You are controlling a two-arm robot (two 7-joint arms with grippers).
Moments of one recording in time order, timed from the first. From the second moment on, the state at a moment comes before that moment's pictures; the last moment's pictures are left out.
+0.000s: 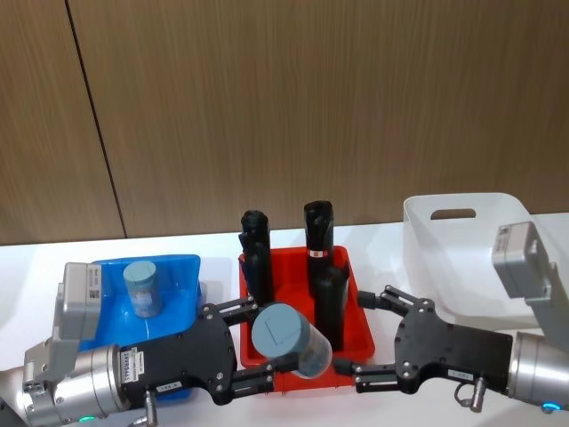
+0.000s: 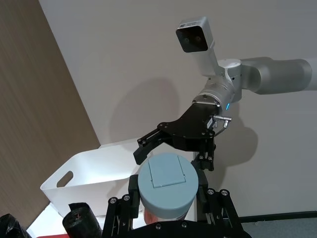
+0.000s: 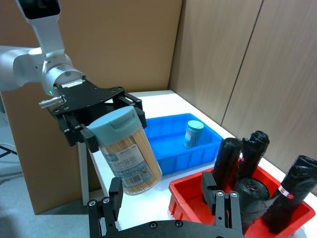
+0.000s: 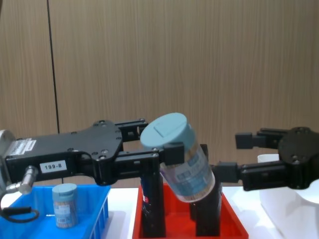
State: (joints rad) left arm -0.33 0.48 0.33 -1.42 -0.52 -0.19 -1.15; right arm 0.14 0.47 -0.24 -1.73 0.30 0.14 0.84
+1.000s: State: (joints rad) left arm -0.33 0.48 0.33 -1.42 -0.52 -0.19 -1.15; right arm 0.20 0.44 -0.31 -1.71 0.21 0.11 0.91
